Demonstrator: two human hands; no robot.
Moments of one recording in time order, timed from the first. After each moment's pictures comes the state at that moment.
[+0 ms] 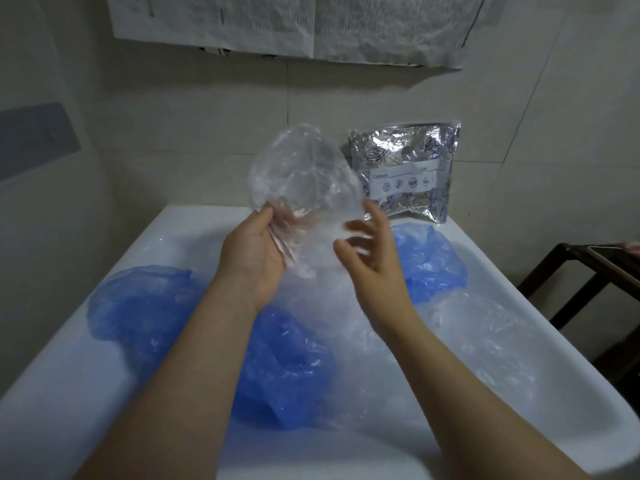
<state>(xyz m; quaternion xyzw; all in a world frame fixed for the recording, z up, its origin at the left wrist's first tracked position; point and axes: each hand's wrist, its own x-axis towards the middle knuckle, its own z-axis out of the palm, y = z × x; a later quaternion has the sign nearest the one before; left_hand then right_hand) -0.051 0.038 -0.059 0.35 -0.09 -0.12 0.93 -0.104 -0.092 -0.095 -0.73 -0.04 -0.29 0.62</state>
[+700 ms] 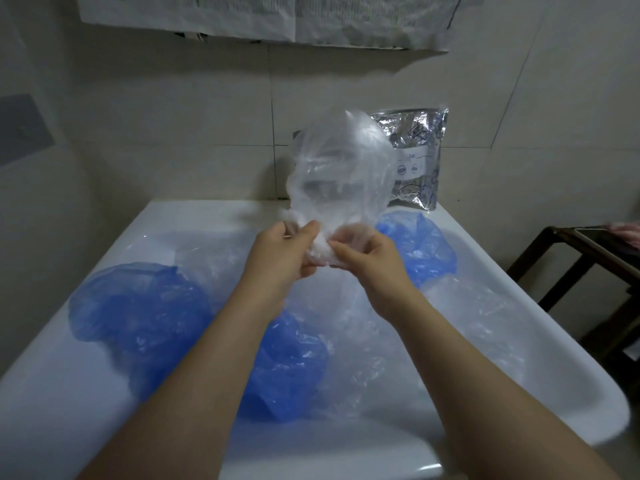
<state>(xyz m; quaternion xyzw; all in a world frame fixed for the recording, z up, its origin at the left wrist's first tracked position) -0.072 0.016 -0.071 0.70 -0.09 -0.06 0.71 -0.096 -0.109 -0.098 -0.66 -0.01 -0.18 0.73</state>
